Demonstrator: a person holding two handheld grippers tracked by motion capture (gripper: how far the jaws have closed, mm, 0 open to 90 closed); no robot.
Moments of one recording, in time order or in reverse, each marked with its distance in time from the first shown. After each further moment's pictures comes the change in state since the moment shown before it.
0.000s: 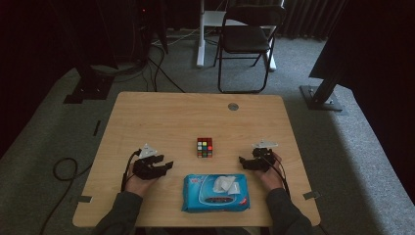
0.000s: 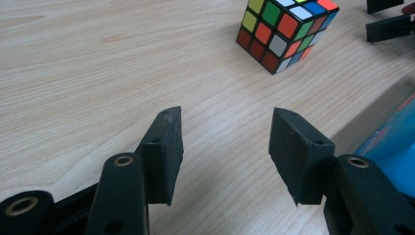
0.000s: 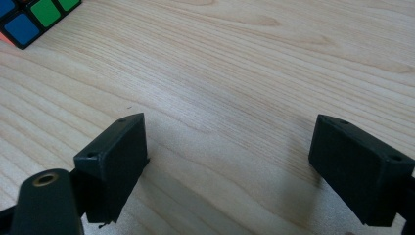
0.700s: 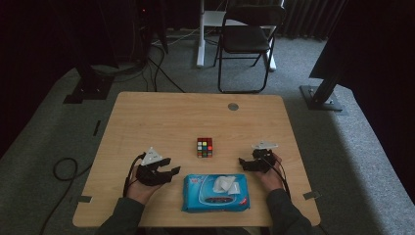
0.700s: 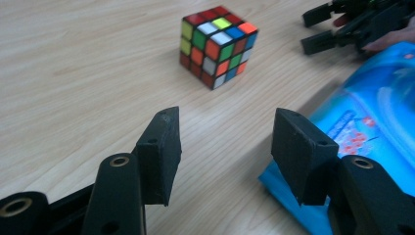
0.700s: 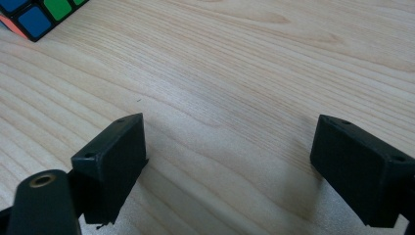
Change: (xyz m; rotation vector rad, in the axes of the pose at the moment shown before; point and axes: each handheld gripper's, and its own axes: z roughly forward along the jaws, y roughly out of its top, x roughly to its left) left arm -0.039 0.013 -0.020 -0.048 -0.087 0.090; right arm 0.002 -0.002 -0.002 0.003 0.017 -0.018
